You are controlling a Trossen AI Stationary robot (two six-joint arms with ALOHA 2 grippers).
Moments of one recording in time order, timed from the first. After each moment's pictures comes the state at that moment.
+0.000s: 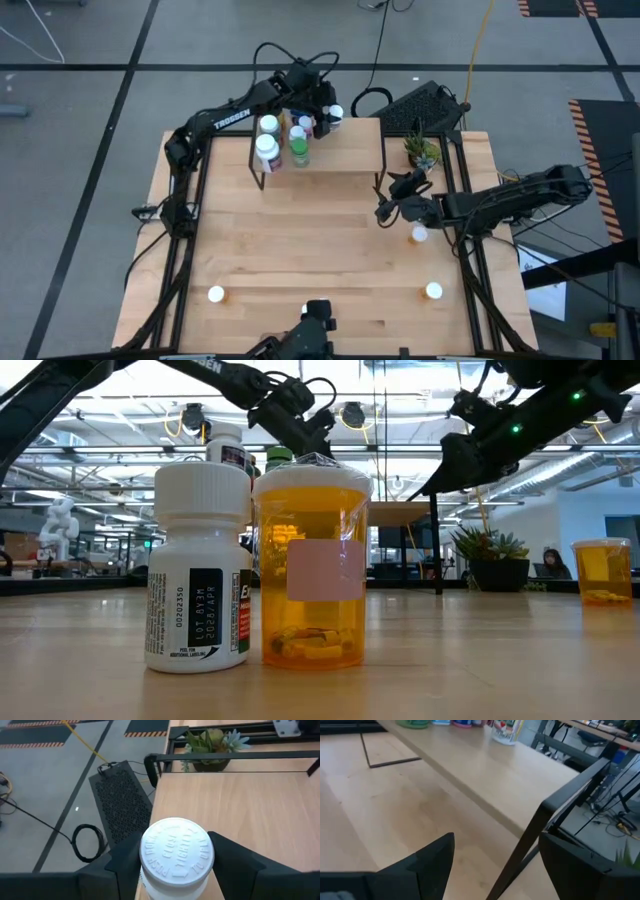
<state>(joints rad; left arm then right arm) 0.64 2.02 1.92 -0.55 0.31 0.46 0.09 1.11 0.47 0.04 0.89 0.26</state>
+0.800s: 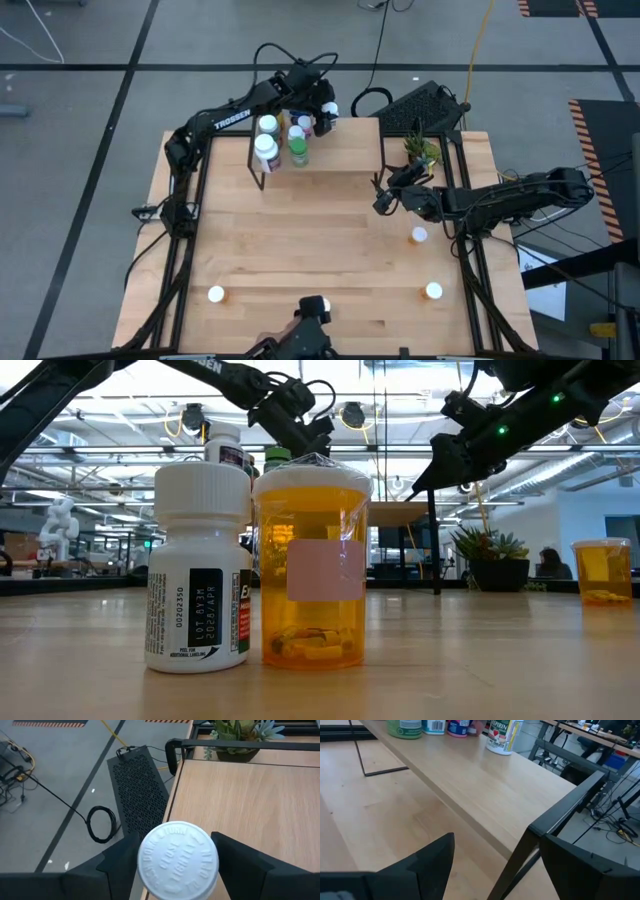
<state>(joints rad) 0.64 2.02 1.92 -0.57 0.18 0.39 0.01 1.11 0.47 0.14 0.81 0.14</state>
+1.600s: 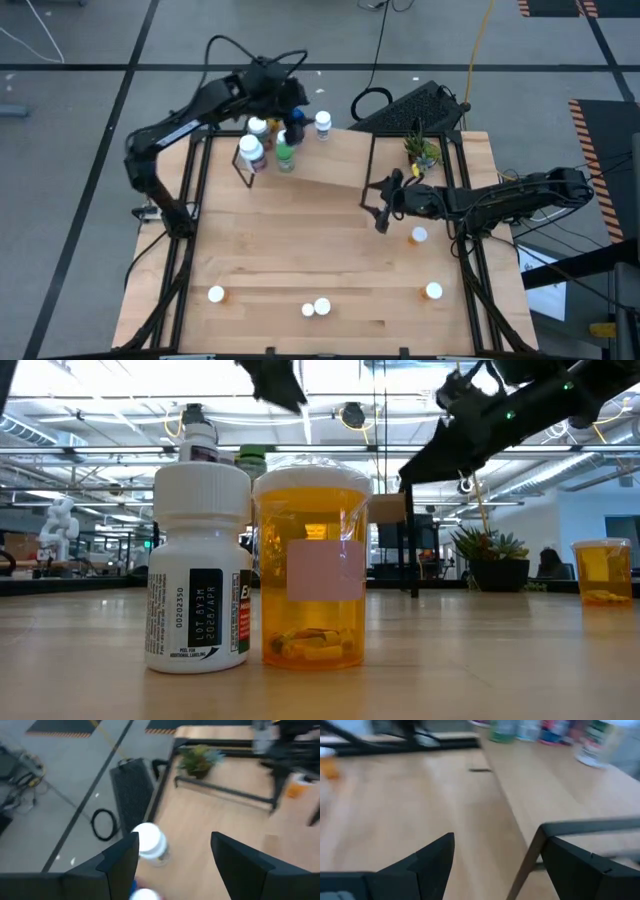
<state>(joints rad) 0.49 1.66 1.92 -0.89 0.06 0.29 0.01 1.11 0.47 0.24 0.34 0.07</state>
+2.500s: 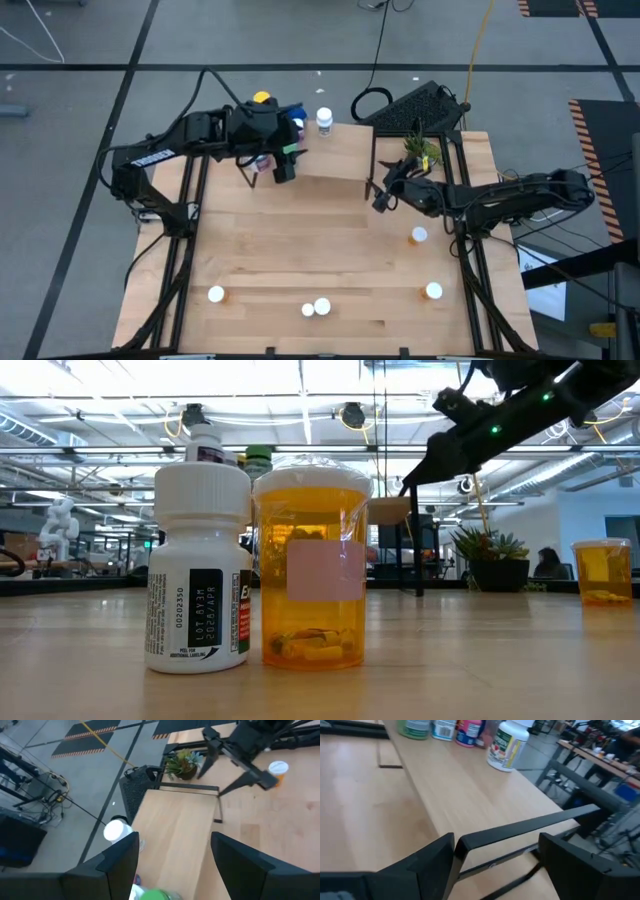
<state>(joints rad) 0.15 1.55 1.92 -1.00 -0.30 0.21 -0.08 1.11 0.47 0.25 0.67 -0.09</state>
